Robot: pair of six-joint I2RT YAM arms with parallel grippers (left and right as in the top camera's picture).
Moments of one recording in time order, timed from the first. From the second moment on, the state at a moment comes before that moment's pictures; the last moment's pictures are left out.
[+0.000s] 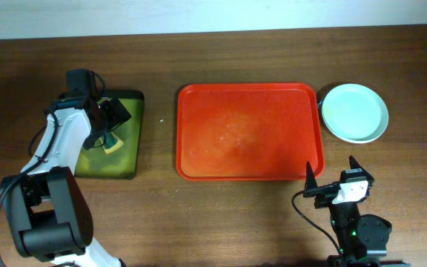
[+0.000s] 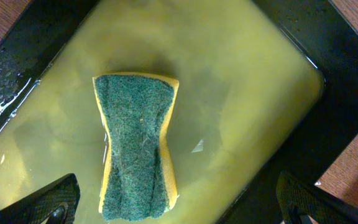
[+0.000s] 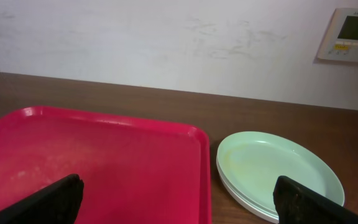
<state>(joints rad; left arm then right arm) 0.12 1.85 1.31 -0.69 -0.02 -0.51 -0.06 0.01 0.02 -0.07 -0.13 -0.08</state>
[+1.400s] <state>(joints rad) 0.03 0.02 0.07 -0.15 0.09 0.05 -0.06 0.01 0.01 -0.07 -0.13 -0.08</state>
